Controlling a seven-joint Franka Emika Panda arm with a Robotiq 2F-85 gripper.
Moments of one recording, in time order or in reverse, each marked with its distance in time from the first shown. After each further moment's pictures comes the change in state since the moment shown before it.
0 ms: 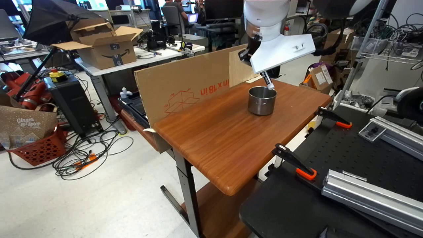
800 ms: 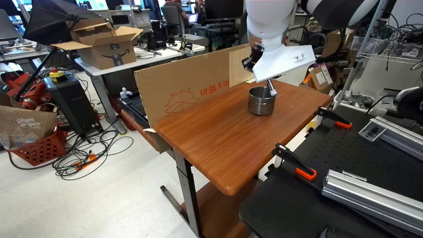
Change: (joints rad) arm -0.032 0.052 0.009 0.005 -0.039 0.000 0.060
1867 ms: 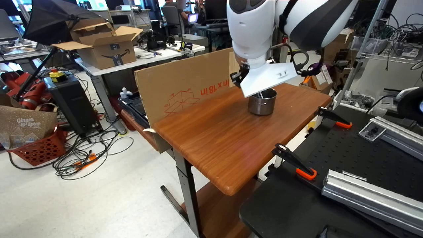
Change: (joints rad) arm -0.001 0.169 0.020 0.124 -0.005 0.000 0.009
